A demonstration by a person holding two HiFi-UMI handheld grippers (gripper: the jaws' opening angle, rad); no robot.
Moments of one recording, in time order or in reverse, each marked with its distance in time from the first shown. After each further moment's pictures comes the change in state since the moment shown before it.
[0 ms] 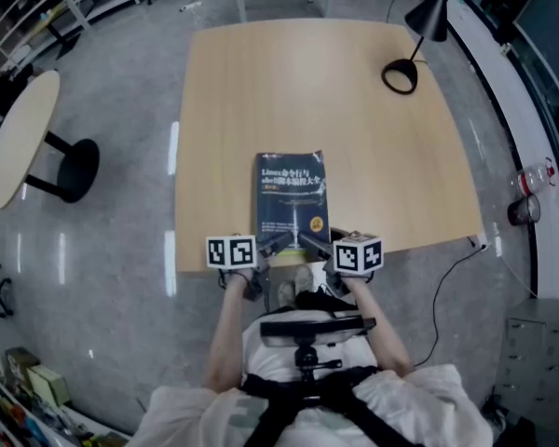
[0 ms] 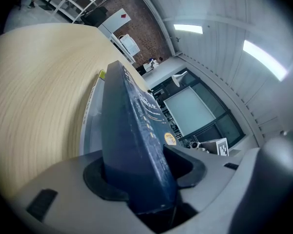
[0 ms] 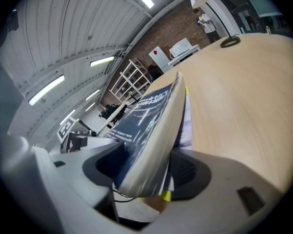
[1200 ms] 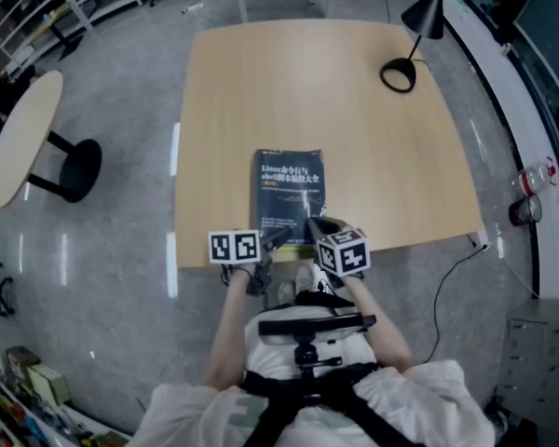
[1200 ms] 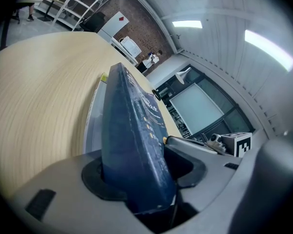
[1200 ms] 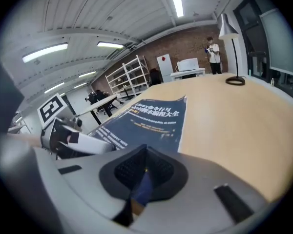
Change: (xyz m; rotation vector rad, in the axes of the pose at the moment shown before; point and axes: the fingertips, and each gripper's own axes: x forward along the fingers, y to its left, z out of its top) left arm 0.001 0.008 0.001 0.040 -0.009 0.107; right arm -0.004 -0.003 0.018 -0.295 -0.003 -0.260
